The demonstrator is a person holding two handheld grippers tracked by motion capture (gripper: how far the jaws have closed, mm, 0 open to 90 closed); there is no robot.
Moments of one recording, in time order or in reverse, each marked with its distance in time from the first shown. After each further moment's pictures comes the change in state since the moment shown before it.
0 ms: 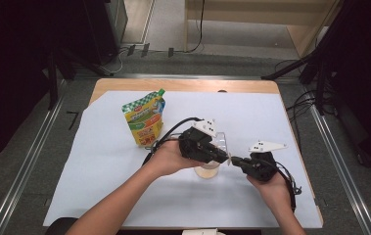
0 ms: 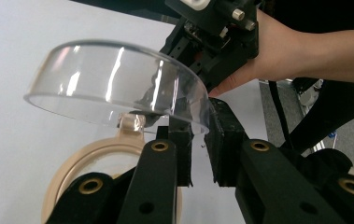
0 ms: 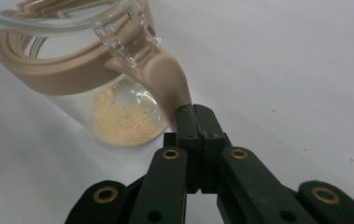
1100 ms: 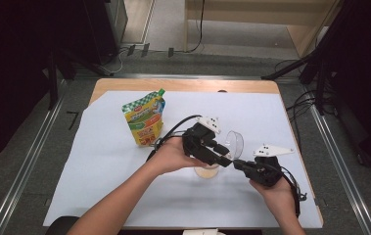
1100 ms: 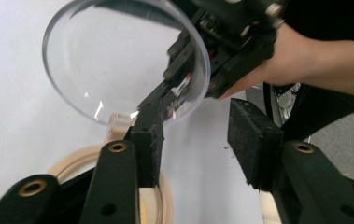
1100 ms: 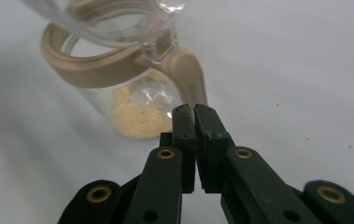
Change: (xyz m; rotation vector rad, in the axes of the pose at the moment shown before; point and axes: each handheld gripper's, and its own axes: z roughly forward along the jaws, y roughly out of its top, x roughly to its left) left arm 0.008 0.003 0.002 0.015 -0.072 -0.052; right arm 0.009 -0.005 -0.017 -0.027 0.011 0.015
